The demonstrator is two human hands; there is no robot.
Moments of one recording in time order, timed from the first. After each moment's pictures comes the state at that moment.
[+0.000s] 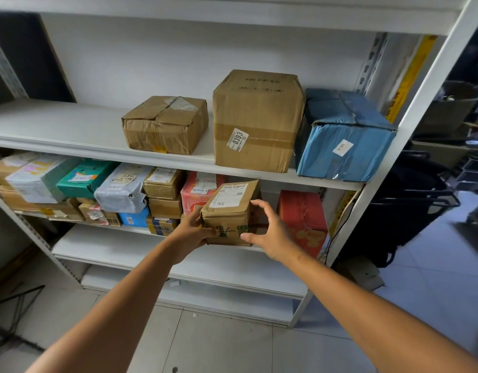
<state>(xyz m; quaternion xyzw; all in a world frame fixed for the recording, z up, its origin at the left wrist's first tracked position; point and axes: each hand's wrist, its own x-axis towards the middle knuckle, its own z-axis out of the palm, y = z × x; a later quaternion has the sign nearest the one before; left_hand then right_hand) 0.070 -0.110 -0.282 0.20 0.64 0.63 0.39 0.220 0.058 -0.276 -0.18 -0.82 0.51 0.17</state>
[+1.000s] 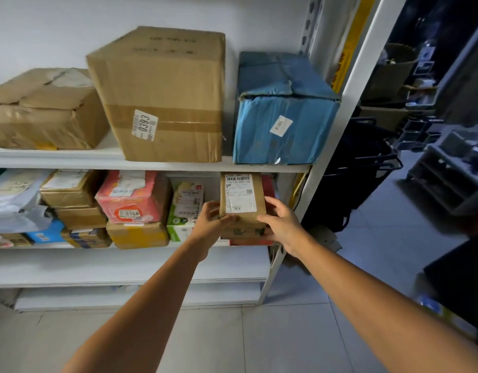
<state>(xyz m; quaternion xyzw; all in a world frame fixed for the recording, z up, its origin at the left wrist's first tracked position) 0.128 0.097 -0.343 0.17 0.66 0.62 0.39 0.265 0.232 -0.341 -0.42 -0.63 0.62 0.17</state>
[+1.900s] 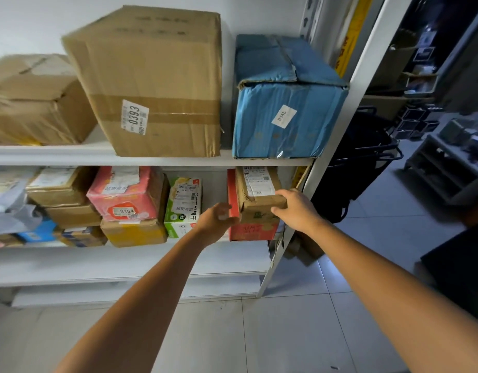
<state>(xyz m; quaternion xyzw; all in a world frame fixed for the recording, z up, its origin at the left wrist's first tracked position) 0.107 0.111 -0.358 0.35 0.80 0.38 0.32 0.271 0.268 -0.322 -0.41 -0.87 0.26 0.07</state>
